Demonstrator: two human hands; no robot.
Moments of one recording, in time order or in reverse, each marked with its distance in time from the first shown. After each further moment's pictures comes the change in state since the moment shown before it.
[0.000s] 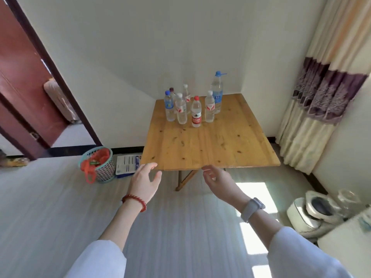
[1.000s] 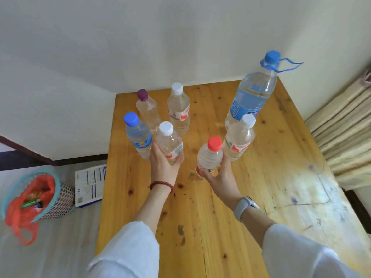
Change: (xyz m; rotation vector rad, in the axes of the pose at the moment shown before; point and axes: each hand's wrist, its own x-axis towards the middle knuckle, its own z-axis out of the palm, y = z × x) left_hand 0.604 -0.070 0.288 -0.305 0.021 -0.144; right_hand 0.600 0.172 0.054 0.276 0.234 0.195
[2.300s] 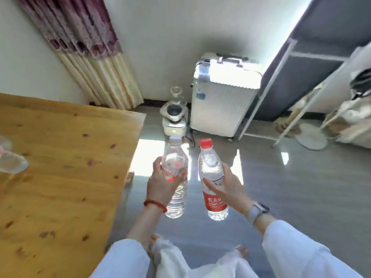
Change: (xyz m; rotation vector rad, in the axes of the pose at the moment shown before) left_hand -0.463 0.084 -0.033 0.037 -1.292 0.585; right_hand -0.588 0.010 -0.094 0.009 0.896 0.840
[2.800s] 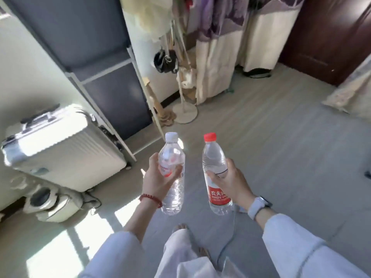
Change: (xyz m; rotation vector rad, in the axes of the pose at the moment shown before) left_hand -0.120 0.243 0.406 0.153 -0.692 0.470; right_hand -0.164 0.313 -0.304 0.350 0.698 0.507
